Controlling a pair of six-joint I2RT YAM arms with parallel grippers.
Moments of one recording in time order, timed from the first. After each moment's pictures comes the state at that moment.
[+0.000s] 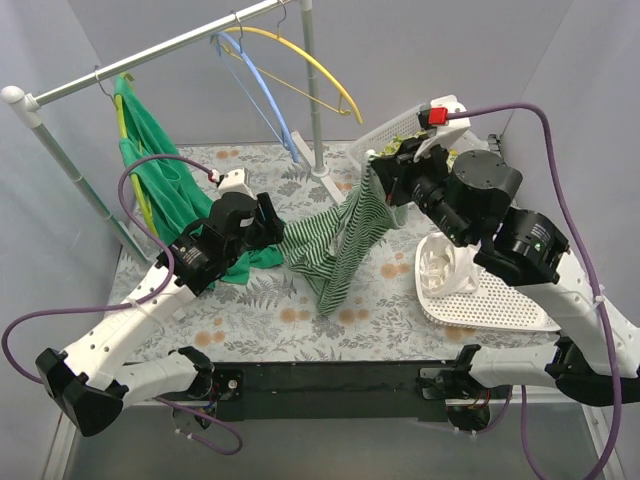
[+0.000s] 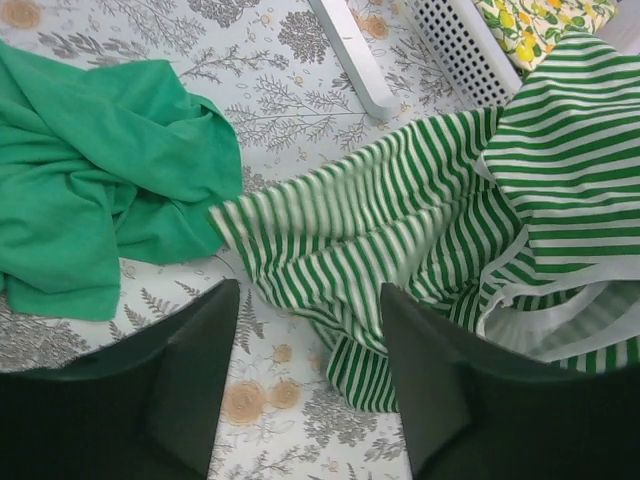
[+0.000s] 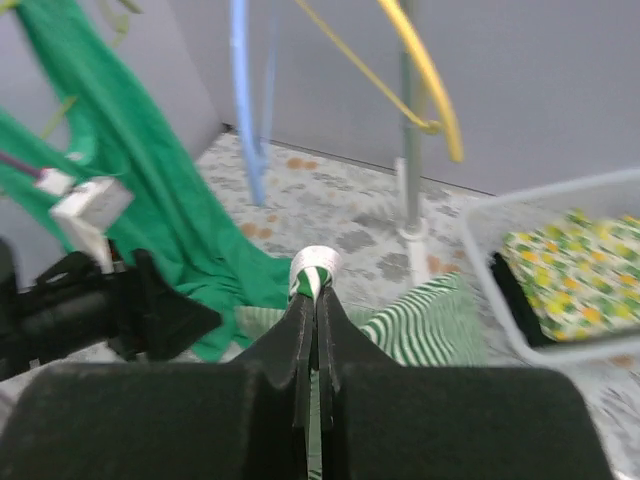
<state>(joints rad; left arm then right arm) -0.69 1.06 1.12 -0.59 -0.35 -0.66 1.02 1.18 1.74 -0.63 0.52 0.19</state>
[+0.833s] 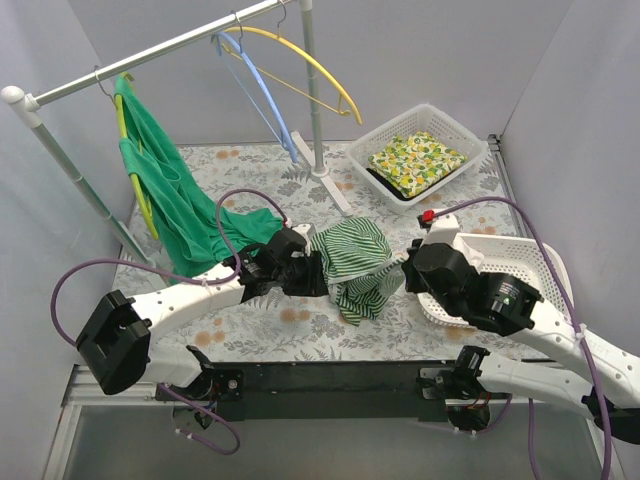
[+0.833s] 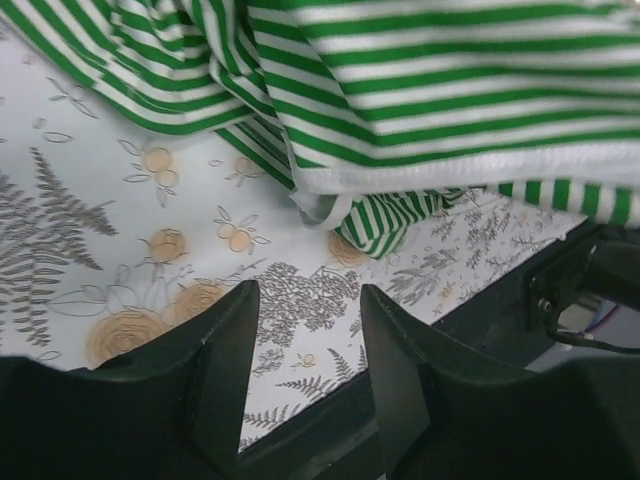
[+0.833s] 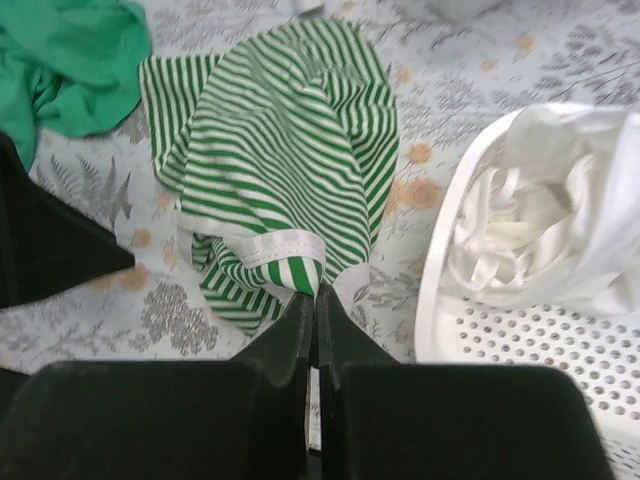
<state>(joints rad) -0.80 1.32 0.85 -0.36 0.09 -0.68 1.04 0.77 0.92 -0.83 0.53 0.61</state>
